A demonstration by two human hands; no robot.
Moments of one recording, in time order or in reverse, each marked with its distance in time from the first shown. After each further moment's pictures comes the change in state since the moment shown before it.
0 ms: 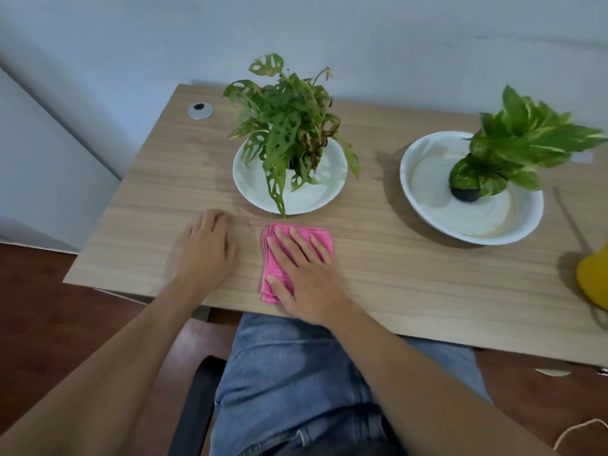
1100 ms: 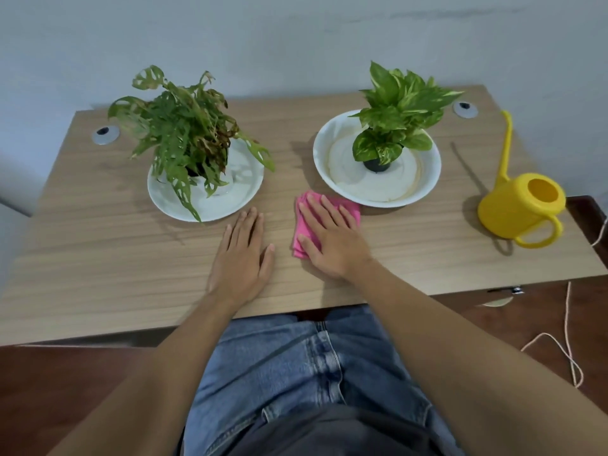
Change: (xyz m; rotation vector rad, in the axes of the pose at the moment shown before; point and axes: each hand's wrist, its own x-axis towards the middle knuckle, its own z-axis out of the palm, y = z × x) left_hand 0.005 0.153 0.069 -0.031 -0.084 0.318; right_hand -0.065 0.138 -0.055 -0.041 0.024 0.380
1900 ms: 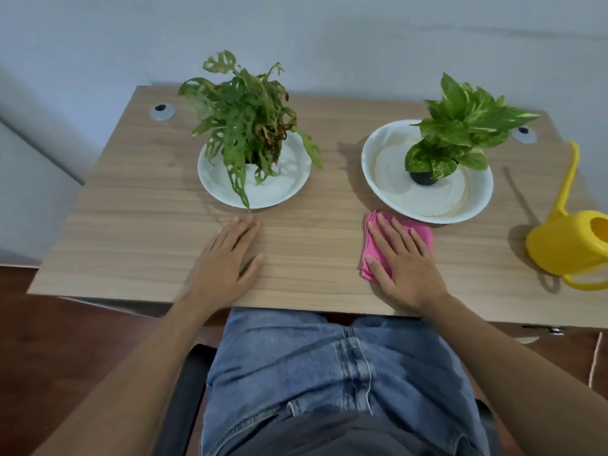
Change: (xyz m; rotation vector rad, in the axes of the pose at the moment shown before) left_hand -0.057 -0.085 -0.024 -0.076 0.046 0.007; right_hand -0.050 0.050 -0.007 -0.098 0.002 -0.059
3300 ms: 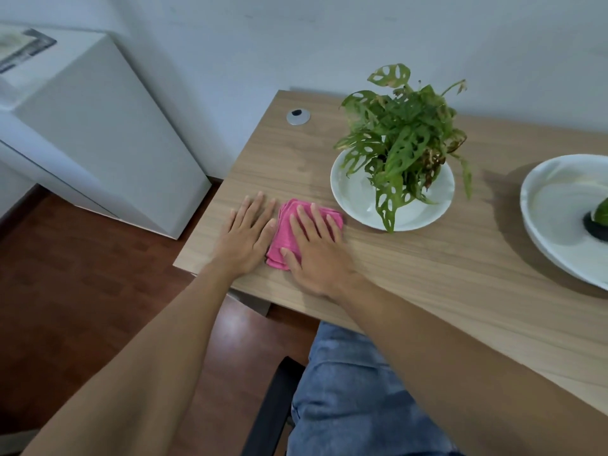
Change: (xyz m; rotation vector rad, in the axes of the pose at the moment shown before) left_hand -0.032 -0.172 -0.075 -0.052 -0.081 -0.479; right_hand 0.163 -0.349 0.037 0.165 -0.099 -0.388
